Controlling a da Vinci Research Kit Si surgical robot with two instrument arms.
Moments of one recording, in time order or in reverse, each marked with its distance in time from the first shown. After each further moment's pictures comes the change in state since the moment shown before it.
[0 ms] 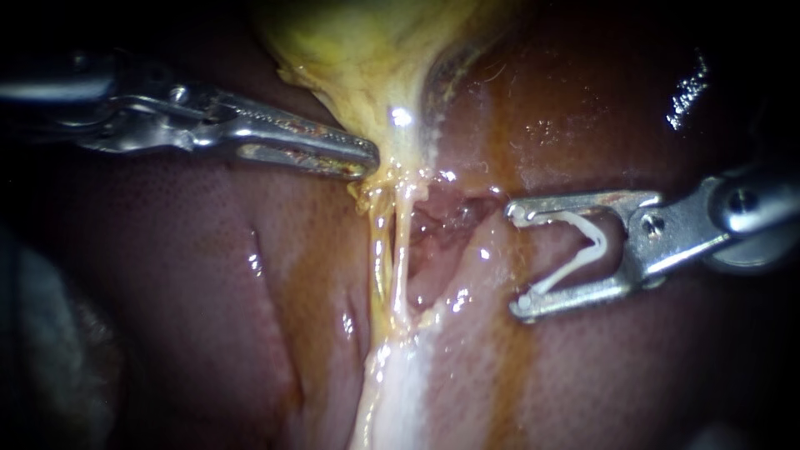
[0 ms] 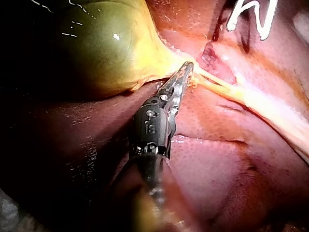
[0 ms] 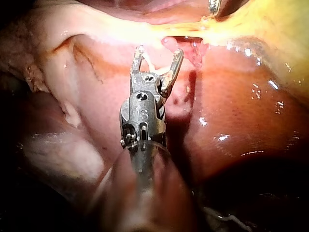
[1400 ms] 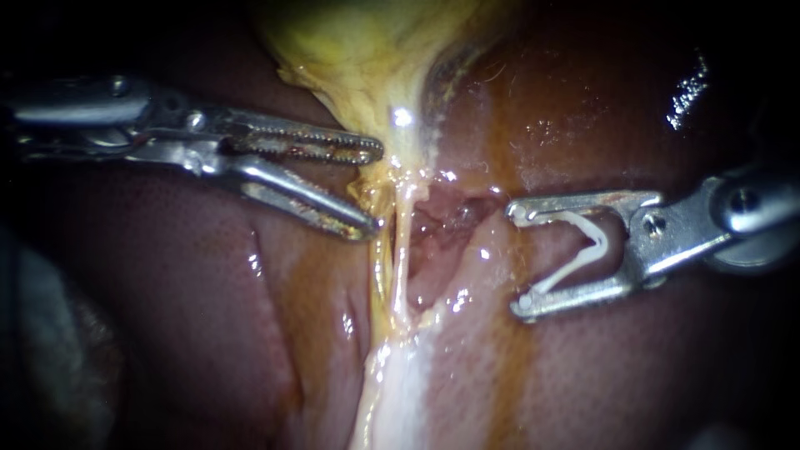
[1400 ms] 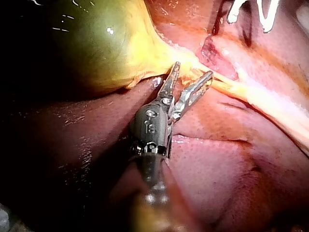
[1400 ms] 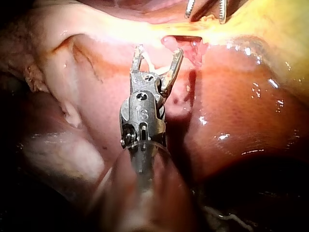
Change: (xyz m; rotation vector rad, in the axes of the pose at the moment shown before) right arm 0.000 0.000 0.000 -0.001 0.003 0.006; left arm -0.003 -0.001 0.004 -0.006 -0.003 0.019
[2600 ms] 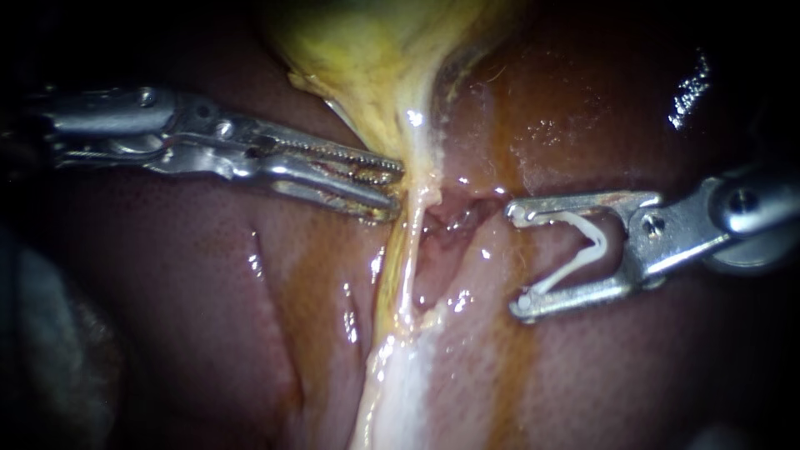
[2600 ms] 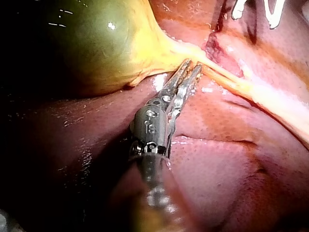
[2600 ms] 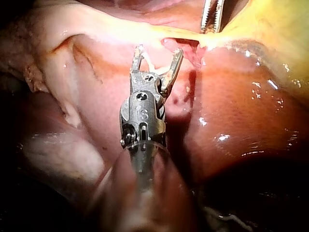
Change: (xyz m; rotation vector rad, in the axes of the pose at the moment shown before) right arm 0.000 0.000 0.000 0.000 0.000 0.000; left arm -0.001 -0.001 0.002 0.001 -0.020 -0.007
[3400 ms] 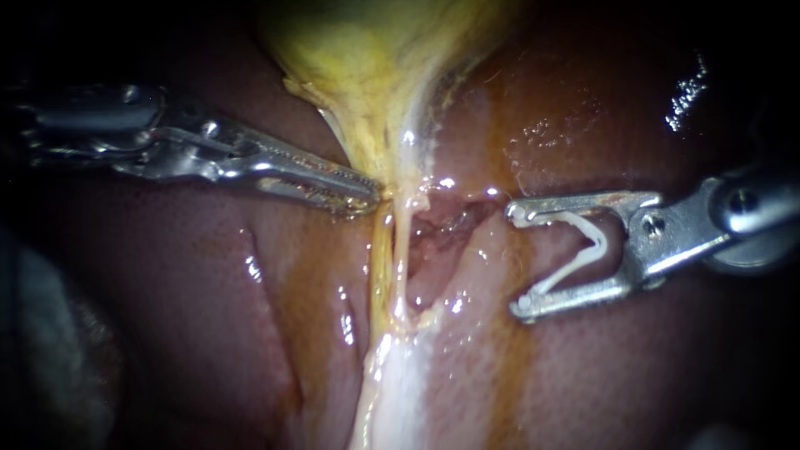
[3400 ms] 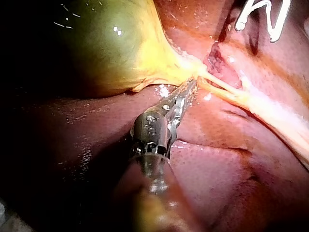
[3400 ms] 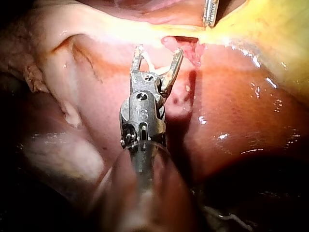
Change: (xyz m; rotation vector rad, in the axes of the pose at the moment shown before) right arm 0.000 0.000 0.000 0.000 0.000 0.000; left arm 0.001 0.001 -0.003 -0.064 -0.085 -0.121
